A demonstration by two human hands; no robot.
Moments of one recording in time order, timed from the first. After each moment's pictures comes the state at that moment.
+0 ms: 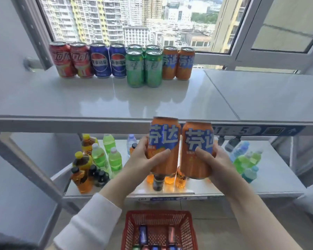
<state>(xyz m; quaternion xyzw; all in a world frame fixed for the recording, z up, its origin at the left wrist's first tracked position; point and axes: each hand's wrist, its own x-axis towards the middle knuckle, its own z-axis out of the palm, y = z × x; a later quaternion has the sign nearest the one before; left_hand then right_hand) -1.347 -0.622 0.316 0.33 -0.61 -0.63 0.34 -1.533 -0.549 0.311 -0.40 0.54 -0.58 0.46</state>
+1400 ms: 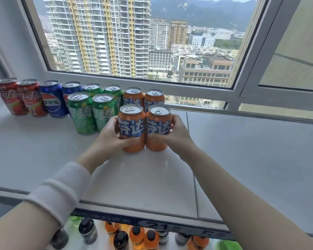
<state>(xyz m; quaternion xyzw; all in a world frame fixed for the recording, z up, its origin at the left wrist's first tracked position) -1.525 -0.826 0.369 0.42 -0.65 -0.44 0.45 -1.711 -0.787 0.383 -0.54 0.54 -0.52 0.38</state>
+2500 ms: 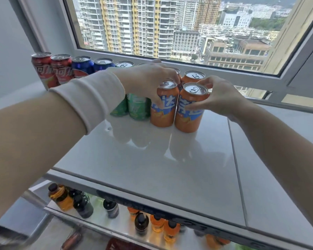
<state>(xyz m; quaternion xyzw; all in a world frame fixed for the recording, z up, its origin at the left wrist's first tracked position) -1.521 -0.884 0.469 0.40 -0.92 0.00 0.04 -1.713 -0.835 0.436 -0.65 0.65 -0.34 0.20</state>
